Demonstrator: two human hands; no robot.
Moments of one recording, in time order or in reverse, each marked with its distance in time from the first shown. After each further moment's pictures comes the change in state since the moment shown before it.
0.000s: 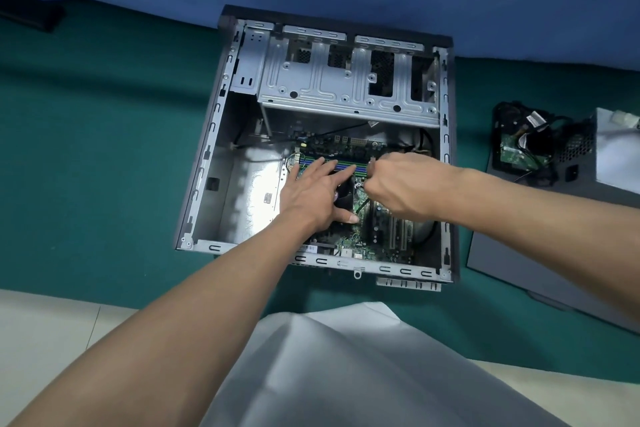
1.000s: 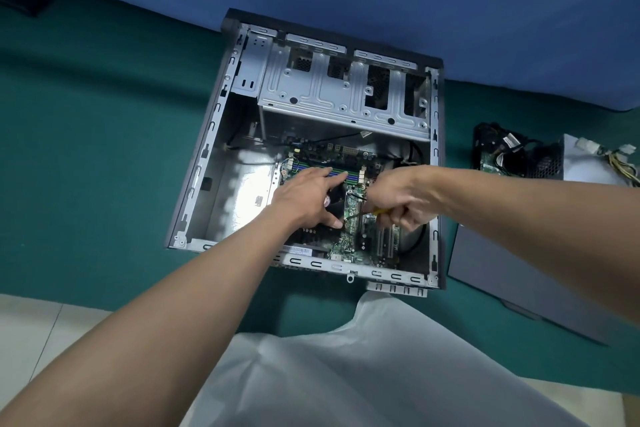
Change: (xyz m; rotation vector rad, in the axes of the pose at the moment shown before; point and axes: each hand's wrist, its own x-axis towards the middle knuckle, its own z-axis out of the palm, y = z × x) left_hand -0.002 -0.007 -0.014 -0.145 -0.079 0.055; right_hand 0.020 0.000 -0.002 1.144 -0.597 0.864
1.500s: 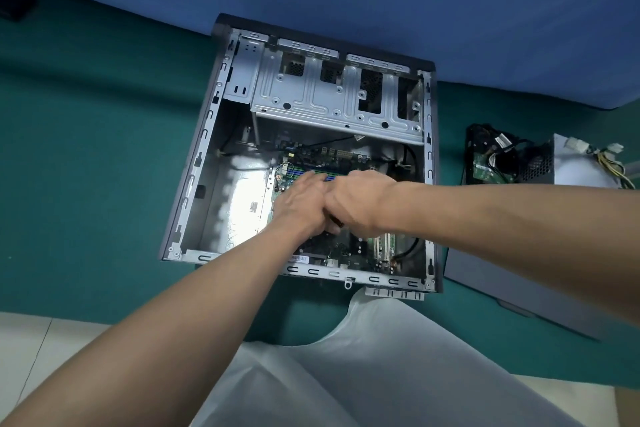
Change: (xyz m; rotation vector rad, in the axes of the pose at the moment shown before) left_hand 0.008 0.008 0.014 -0.095 0.129 -0.118; right_hand -0.020 -0.025 0.027 -1.187 0.446 -0.628
